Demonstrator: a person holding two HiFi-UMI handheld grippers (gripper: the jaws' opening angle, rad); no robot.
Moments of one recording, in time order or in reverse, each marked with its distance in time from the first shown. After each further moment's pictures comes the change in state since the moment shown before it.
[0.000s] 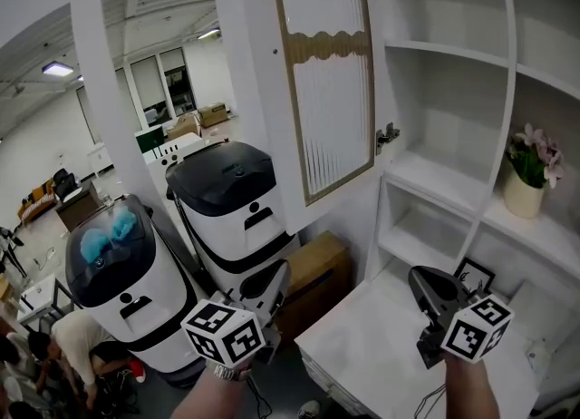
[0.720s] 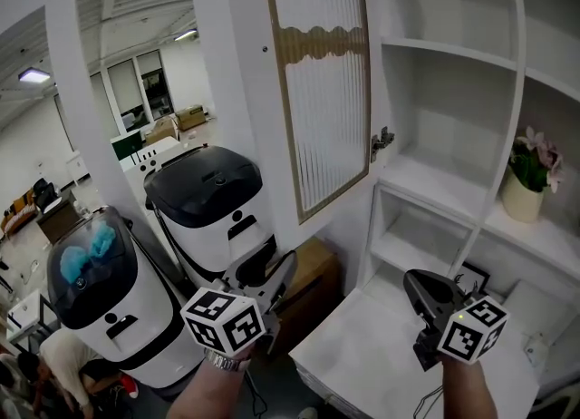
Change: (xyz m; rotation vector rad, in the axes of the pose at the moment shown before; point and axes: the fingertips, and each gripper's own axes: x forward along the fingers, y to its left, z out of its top) left arm 0.061 0.040 0.013 -0.005 -0.007 -0.065; right arm 0.033 -0.019 -0.005 0.001 0.016 -0.066
